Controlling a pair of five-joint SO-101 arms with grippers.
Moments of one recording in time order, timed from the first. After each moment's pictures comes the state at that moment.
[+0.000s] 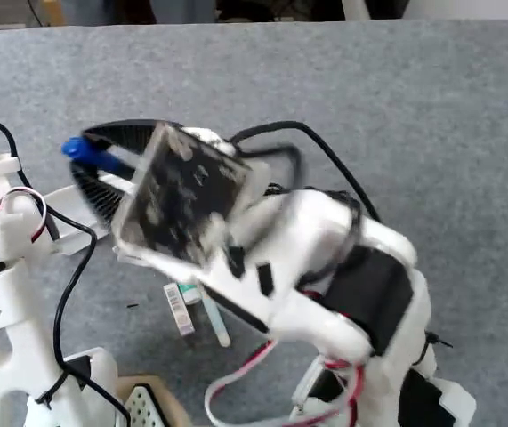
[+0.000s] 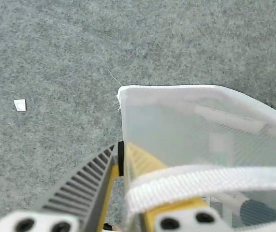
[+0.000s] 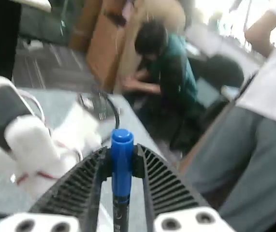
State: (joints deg) left arm -24.2 -40.1 16.1 97.5 4.8; right arm -56.8 -21.5 -33.6 70.9 24.2
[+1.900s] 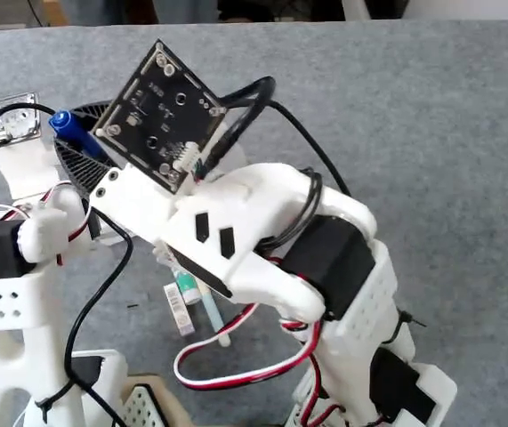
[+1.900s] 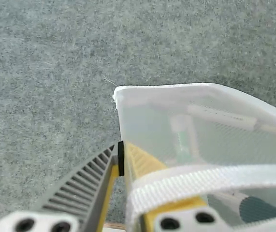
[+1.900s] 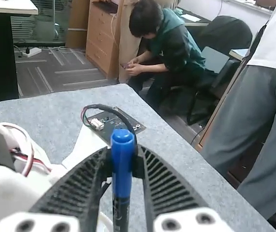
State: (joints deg) left arm -9.4 -43.5 11.9 99.2 8.8; right arm -53.3 -14.3 -37.1 72.4 11.8
